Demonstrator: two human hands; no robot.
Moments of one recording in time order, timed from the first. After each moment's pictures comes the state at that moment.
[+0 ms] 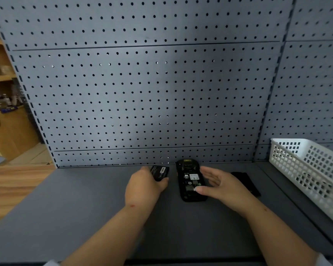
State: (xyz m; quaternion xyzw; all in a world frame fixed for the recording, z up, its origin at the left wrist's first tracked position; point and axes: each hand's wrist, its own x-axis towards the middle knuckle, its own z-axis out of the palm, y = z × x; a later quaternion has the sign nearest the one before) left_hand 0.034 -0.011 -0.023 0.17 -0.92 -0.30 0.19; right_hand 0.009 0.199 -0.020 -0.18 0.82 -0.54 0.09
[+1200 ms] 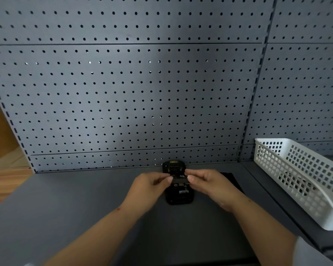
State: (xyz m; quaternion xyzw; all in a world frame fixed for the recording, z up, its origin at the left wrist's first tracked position) left_hand 0.027 0.013 -0.025 -0.04 -0.85 -0.51 0.11; right_hand -0.007 0.206 -0.019 -0.16 0.79 -0.57 0.14
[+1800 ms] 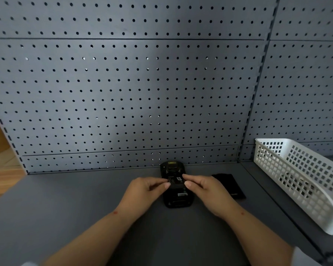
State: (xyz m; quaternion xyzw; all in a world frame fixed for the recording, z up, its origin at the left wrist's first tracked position) left_hand 0.015 0.005 -0.040 -0.09 -0.87 -0.47 0.12; right_hand -0.011 0.201 -0.036 -0.19 0.88 -0.44 0.01
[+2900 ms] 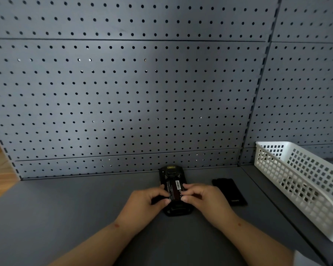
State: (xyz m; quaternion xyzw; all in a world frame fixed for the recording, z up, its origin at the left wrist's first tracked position) left_hand 0.007 0.000 -0.064 -0.14 -0.88 -0.45 0.11; right_hand -0.021 0.197 -0.057 -0.20 0.88 -0.44 -0.04
